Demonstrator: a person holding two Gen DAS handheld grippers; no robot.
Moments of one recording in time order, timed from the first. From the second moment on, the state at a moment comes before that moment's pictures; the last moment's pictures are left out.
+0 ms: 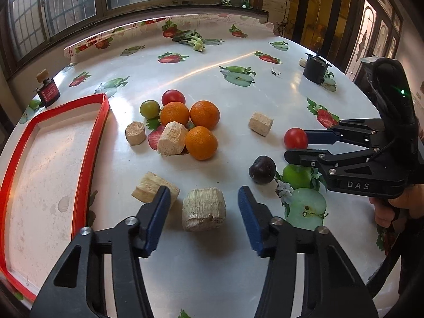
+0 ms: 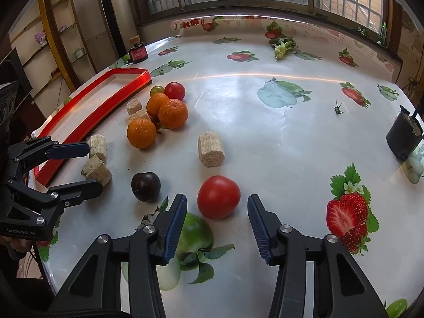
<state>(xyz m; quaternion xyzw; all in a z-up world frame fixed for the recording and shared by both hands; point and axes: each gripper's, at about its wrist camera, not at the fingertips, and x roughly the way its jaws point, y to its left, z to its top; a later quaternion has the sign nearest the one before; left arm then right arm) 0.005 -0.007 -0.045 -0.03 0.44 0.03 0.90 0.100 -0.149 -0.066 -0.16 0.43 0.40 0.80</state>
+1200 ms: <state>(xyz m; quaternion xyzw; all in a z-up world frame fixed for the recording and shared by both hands) -0.022 -0.003 -0.045 -0.09 0.44 -0.01 0.89 0.059 -0.174 -0.043 -0.14 0.41 0.39 0.81</state>
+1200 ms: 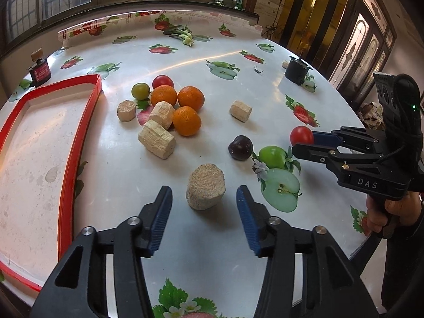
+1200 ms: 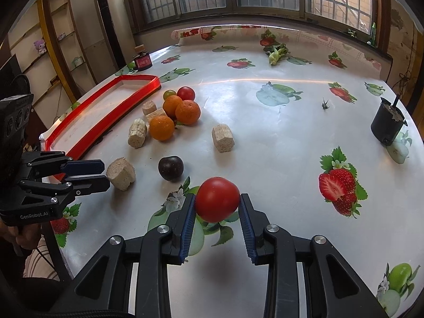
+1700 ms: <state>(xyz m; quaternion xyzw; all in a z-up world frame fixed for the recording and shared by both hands) -0.022 -0.003 -0.039 -0.06 0.43 0.01 0.90 0.057 -0.171 -0.035 -0.14 0.41 0.39 0.81</state>
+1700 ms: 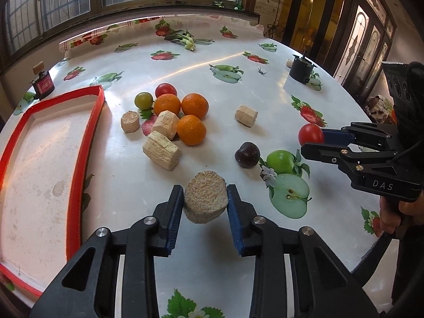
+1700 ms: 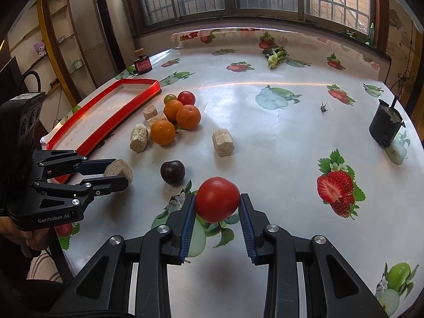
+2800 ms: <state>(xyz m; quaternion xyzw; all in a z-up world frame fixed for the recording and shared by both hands) -0.098 0.108 -0.012 -0.10 0.38 0.15 0.91 -0.001 -0.032 -0.011 -0.17 0.37 0.50 0.76</state>
